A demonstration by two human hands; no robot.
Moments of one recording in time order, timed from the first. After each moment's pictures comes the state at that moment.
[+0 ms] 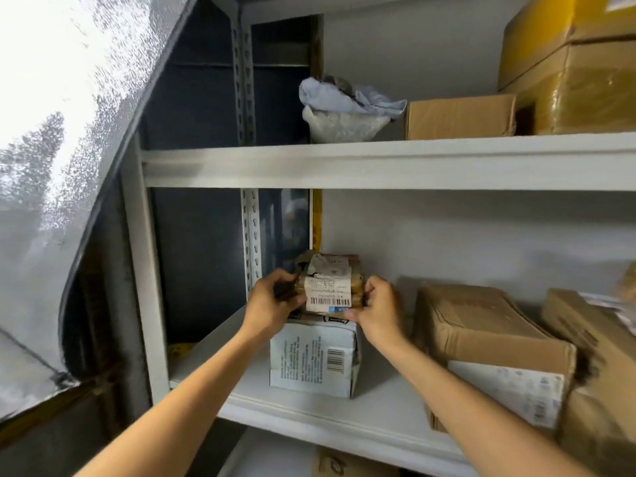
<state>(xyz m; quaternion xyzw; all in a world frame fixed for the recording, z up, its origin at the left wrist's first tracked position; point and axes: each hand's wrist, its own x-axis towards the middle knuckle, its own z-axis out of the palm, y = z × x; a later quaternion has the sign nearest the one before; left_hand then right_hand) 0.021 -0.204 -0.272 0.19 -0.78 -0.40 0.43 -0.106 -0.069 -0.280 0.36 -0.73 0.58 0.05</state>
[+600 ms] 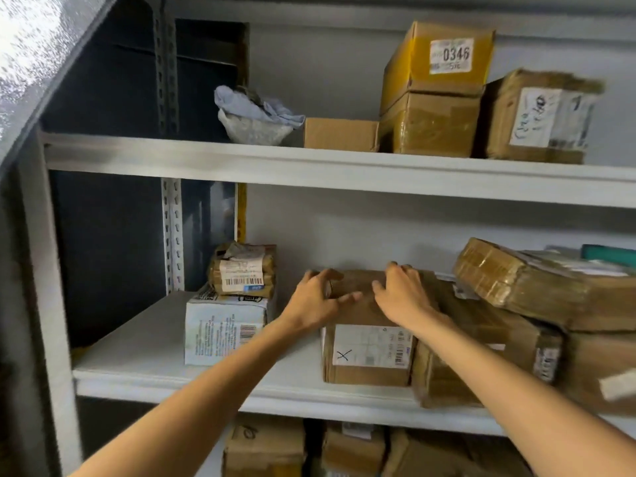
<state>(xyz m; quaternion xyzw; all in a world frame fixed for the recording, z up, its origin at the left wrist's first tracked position) -0.046 -0.024 -0.254 0.06 -0.90 -0.33 0.28 -0.122 0.122 -0.230 0.26 -0.91 0.25 0.19</state>
